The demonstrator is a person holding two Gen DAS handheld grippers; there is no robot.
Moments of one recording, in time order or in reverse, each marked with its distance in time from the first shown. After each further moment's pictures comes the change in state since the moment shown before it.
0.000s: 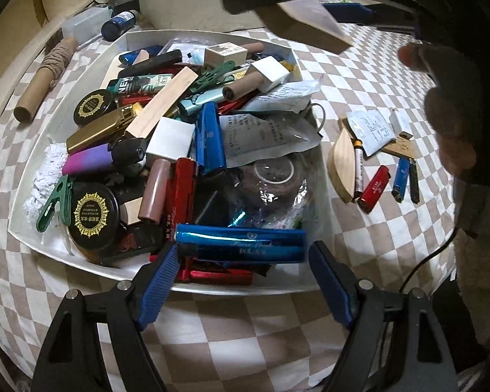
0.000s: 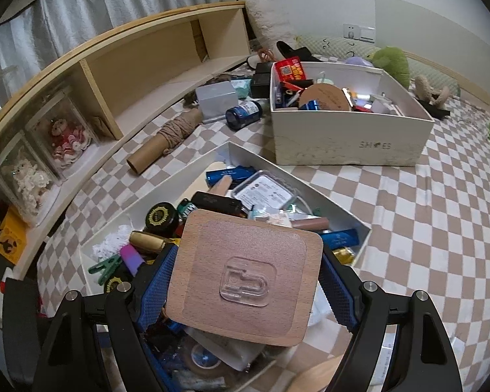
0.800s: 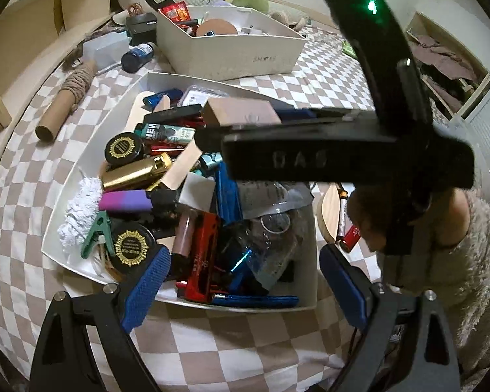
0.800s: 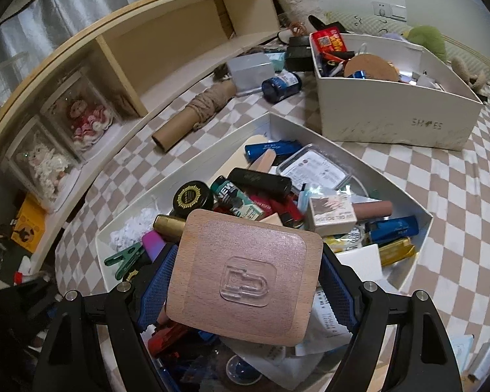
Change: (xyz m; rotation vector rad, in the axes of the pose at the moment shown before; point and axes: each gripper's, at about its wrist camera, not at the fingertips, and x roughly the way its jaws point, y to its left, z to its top) left arm -0.050 0.022 0.021 -0.072 -0.145 -0.037; right arm 0.041 0.023 -0.008 -0.012 0.093 0.133
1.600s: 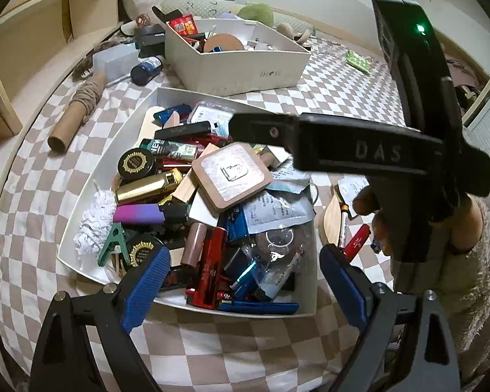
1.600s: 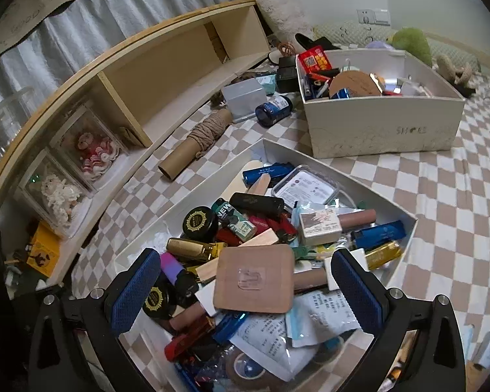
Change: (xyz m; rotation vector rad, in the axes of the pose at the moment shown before) left arm -0.017 -0.005 0.005 0.000 -0.053 0.028; right arm -0.037 -0.011 0.004 0.065 -0.096 0.025
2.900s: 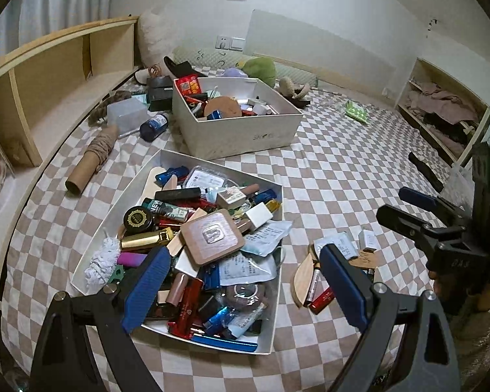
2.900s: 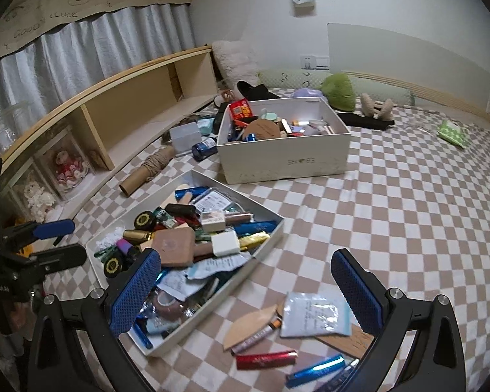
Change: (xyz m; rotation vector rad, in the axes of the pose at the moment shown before) left arm -0.054 -0.043 0.021 -0.049 -0.221 0.036; right arm -0.148 -0.053 -0.043 -0.018 -0.164 -0.234
